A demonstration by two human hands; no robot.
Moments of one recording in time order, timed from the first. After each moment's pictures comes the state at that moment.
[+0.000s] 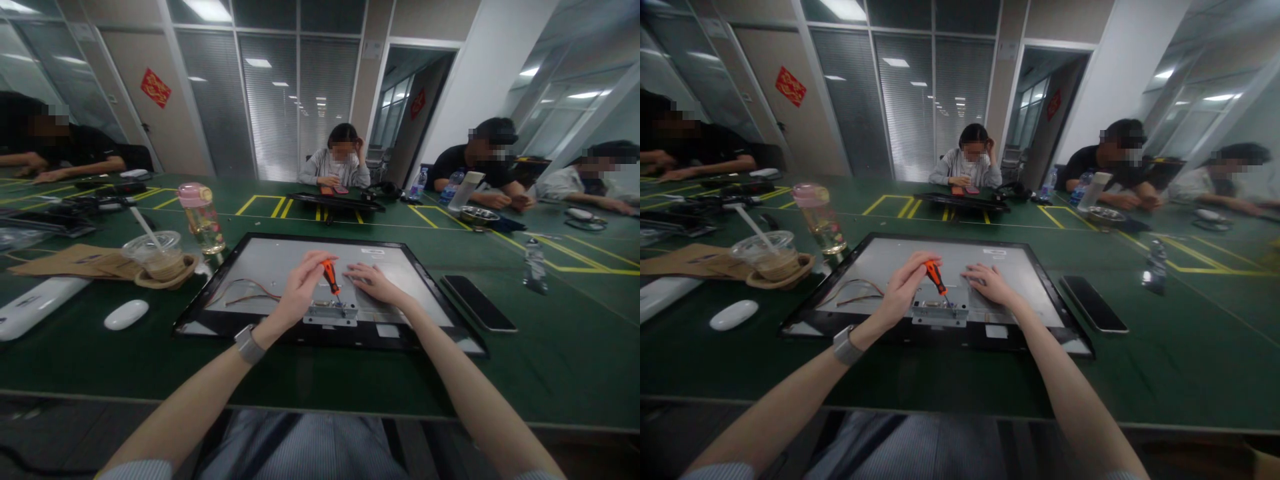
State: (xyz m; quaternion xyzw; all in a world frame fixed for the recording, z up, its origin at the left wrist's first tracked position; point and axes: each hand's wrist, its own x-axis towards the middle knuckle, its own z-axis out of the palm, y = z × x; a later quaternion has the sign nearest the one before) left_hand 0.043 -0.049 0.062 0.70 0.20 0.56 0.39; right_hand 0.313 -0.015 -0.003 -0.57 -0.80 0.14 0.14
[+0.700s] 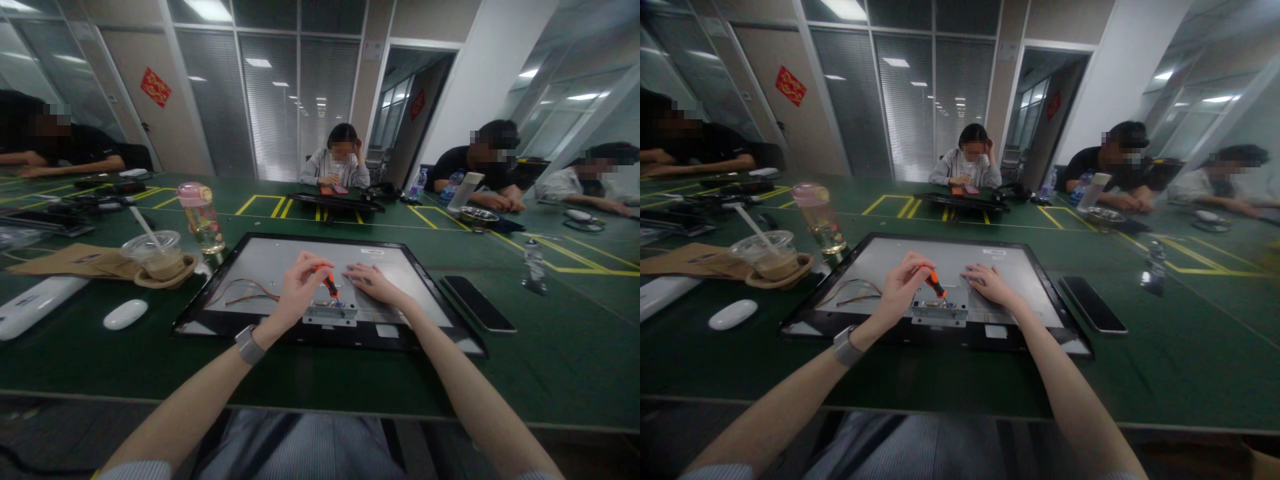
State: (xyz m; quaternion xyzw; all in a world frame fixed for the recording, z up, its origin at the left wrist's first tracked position) left_hand 0.046 -0.048 0.061 0.67 0.21 0.60 0.40; right_hand 0.313 -0.014 -0.002 -0.57 -0.80 0.13 0.13
